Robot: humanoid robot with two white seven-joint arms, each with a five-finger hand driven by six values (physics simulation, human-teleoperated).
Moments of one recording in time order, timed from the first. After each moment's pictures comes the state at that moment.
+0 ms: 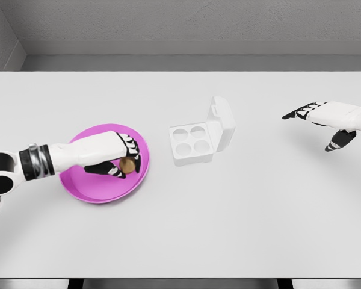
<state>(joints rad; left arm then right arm) -0.37 0.66 -0.49 -1.56 -0.30 -0.61 -0.53 -0.59 -0.98 0.62 -1.46 0.31 -0.34 0.58</state>
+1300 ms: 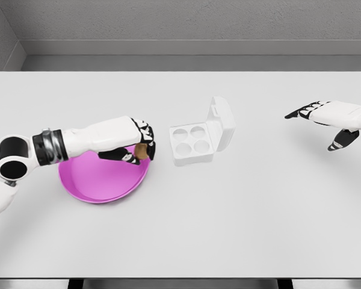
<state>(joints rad) -0.46 0.58 -0.49 -1.55 -0.31 -0.61 -0.55 -0.59 -0.99 0.62 -1.46 0.31 -0.34 0.58</state>
